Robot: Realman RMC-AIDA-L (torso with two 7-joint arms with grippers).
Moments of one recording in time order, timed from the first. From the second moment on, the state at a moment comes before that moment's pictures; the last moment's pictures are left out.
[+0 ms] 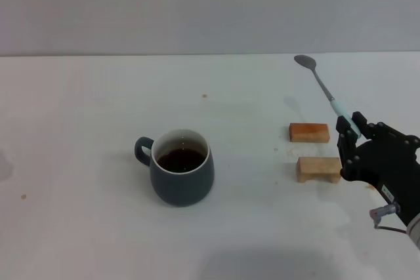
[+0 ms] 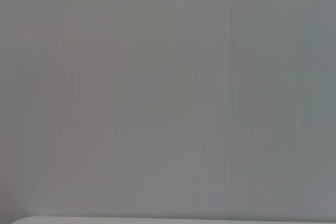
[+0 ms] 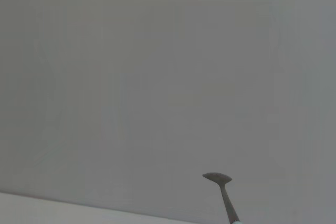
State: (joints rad) left arm -0.20 -2.00 -1.09 -0.25 2.44 1.09 -0.13; right arm 0.09 1.71 0.37 1.50 -1.61 -0.86 -0.89
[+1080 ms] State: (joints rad) left arm -0.22 -2.00 -1.09 -0.23 2.44 1.08 -0.13; right arm -0.08 1.78 0.91 1.66 -1.82 -0.09 -0.88
